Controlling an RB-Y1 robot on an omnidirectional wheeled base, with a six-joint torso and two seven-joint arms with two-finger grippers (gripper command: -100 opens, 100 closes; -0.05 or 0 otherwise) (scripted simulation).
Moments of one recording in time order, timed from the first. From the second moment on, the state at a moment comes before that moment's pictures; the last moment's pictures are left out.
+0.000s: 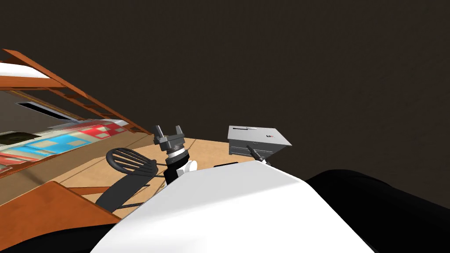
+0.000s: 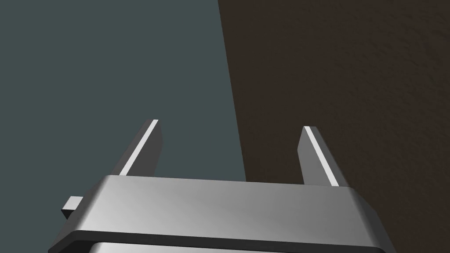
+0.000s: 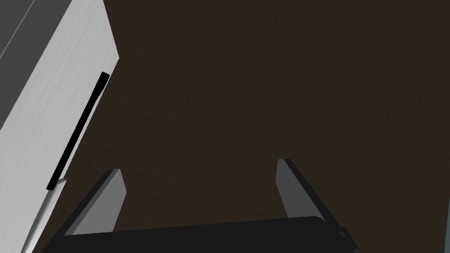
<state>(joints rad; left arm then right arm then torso) 0.50 -0.05 -0.03 -2.34 0.11 -0.57 0.11 0.71 -0.56 0.22 -1.74 -0.02 -0.71 0.15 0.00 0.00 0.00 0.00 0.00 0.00</state>
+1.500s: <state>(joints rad) 0.50 -0.05 -0.03 -2.34 0.11 -0.57 0.11 0.80 -0.85 0.42 -1.34 -0.02 -0.82 0.32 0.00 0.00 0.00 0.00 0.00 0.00</state>
